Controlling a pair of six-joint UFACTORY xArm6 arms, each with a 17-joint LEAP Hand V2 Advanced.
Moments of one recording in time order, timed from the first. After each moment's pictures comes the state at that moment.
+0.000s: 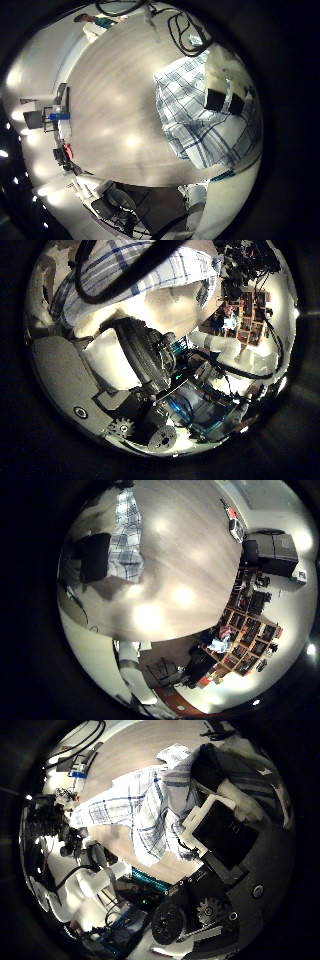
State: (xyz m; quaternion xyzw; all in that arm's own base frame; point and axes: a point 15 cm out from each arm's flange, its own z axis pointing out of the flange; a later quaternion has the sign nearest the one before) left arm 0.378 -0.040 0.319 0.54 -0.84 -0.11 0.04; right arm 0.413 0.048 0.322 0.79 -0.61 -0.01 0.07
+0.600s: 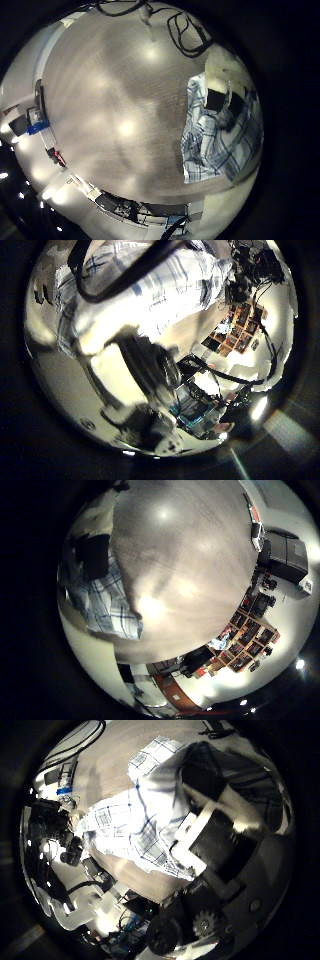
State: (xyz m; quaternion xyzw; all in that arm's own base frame) left arm 0.496 -0.009 0.219 0.58 -0.79 -0.13 0.14; right arm 0.544 0.053 0.239 0.76 -0.64 -0.04 0.08
